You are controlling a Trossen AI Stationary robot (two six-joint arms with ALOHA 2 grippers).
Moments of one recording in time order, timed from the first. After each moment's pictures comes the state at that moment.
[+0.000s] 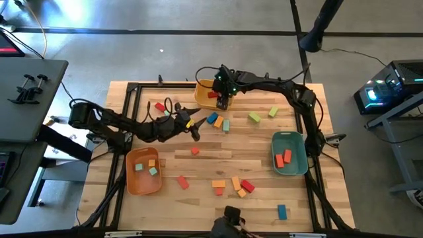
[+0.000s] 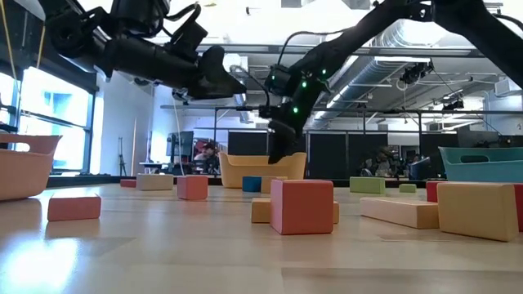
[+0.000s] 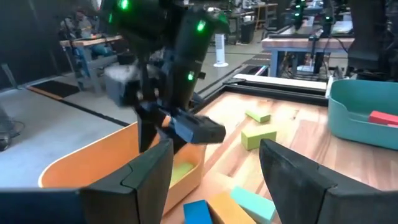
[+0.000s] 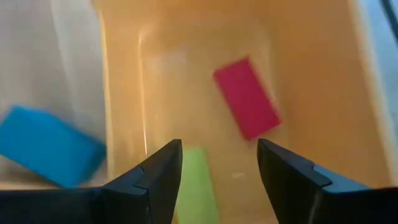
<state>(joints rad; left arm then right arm) 0.05 1.50 0.51 0.88 -0.56 0.03 -0.56 2.11 1.65 -0.57 -0.06 -0.30</state>
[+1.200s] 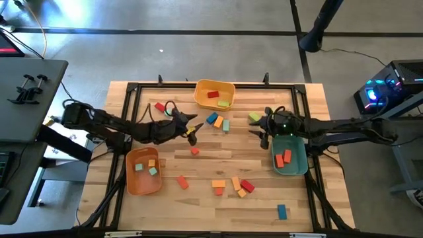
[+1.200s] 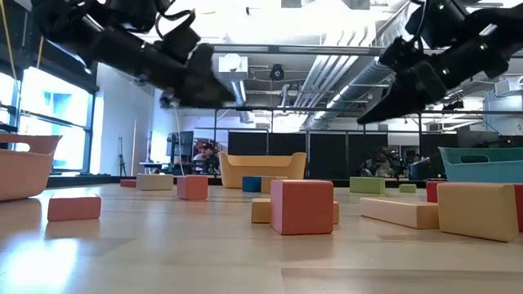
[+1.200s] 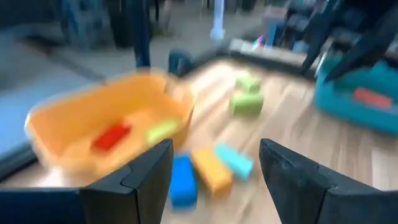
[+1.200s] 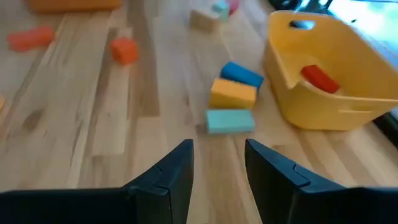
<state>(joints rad) -0.01 1.40 0.51 0.57 -0.58 -0.20 -0.20 0.94 0.35 0.08 0.03 -0.12</state>
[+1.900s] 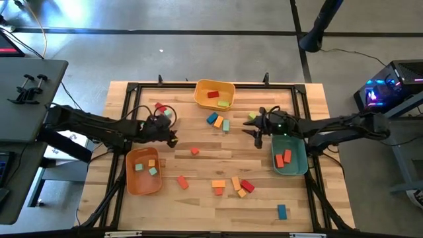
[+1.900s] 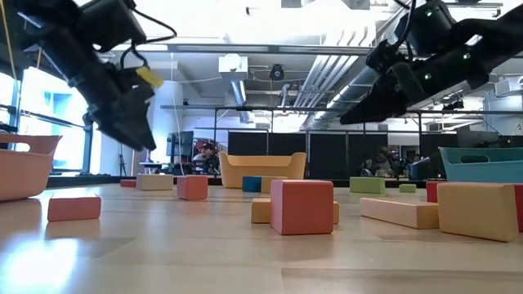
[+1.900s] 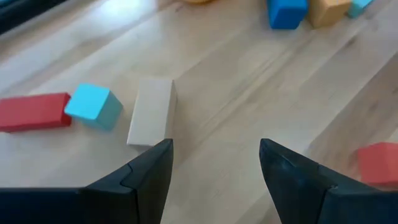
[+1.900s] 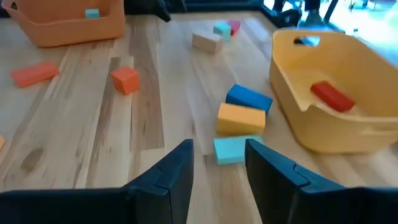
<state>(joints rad) -0.02 1.10 0.48 -0.39 -0.55 -0.69 -0.20 1.11 0.35 0.35 0.00 -0.05</state>
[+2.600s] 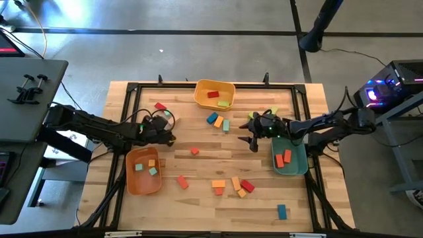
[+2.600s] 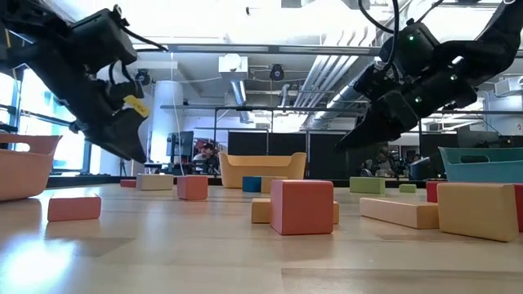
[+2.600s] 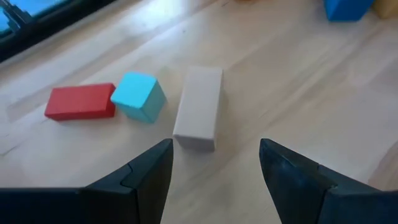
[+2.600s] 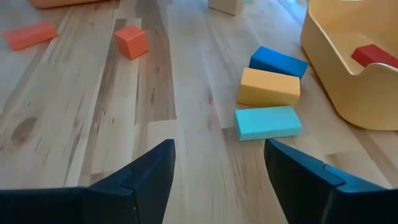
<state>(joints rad) -0.03 1.12 0.39 -0.33 -0.71 -0.72 -0.19 1.34 0.35 0.48 -0.05 -0.05</state>
